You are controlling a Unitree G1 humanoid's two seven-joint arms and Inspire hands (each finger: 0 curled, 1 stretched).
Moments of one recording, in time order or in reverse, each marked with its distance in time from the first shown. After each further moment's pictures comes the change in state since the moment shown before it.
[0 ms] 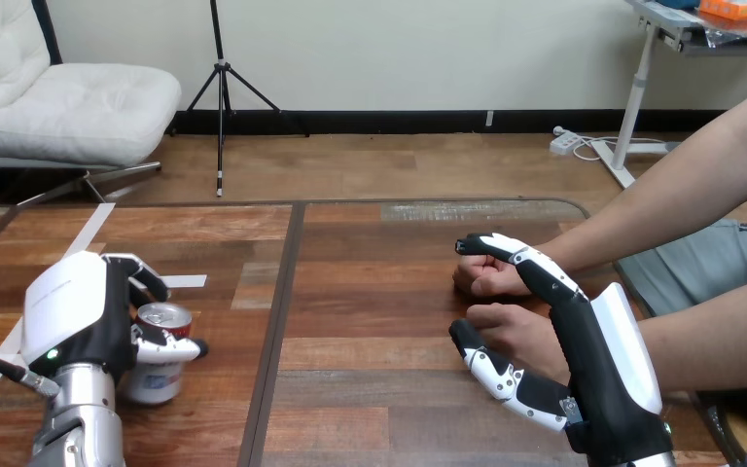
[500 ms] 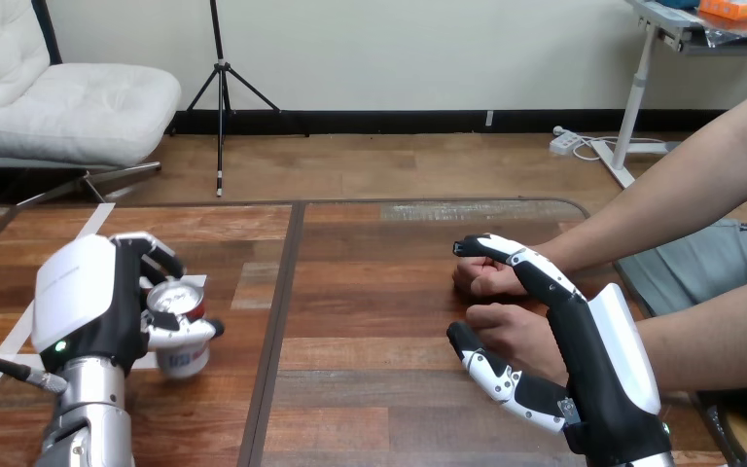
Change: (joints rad) left arm 0.002 -0.006 0.000 0.005 -0.024 -0.124 0.084; right arm 0.000 0.000 0.000 0.000 -0.012 0.001 -0.001
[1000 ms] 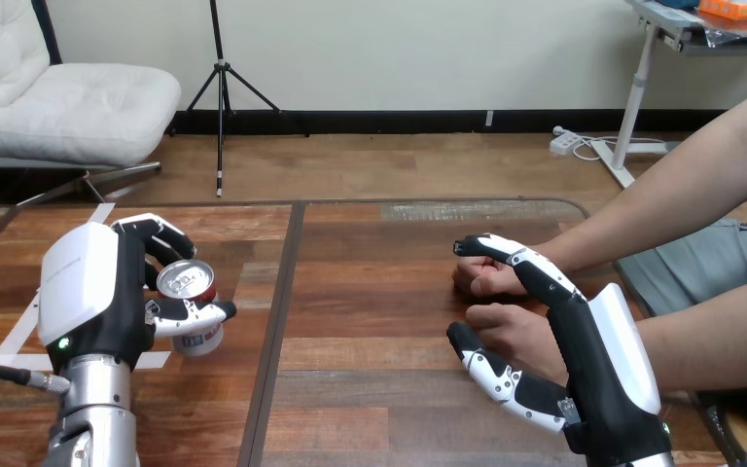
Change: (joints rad) left arm 0.000 -0.002 0.002 0.029 -0.032 -0.137 0.088; right arm 0.000 0.000 0.000 0.000 0.000 0.000 -0.001
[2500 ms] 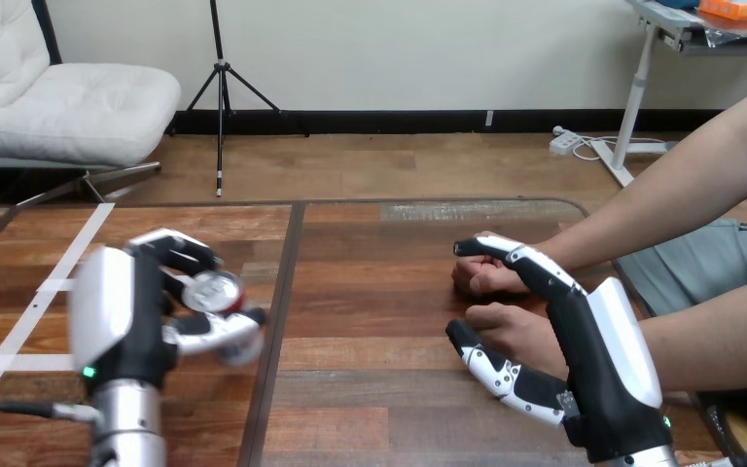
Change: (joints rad) left arm 0.031 -0.101 0.008 0.069 -0.085 -0.152 0.046; right arm -0.001 -0.001 0.000 -0.040 -0.018 0.062 0.006
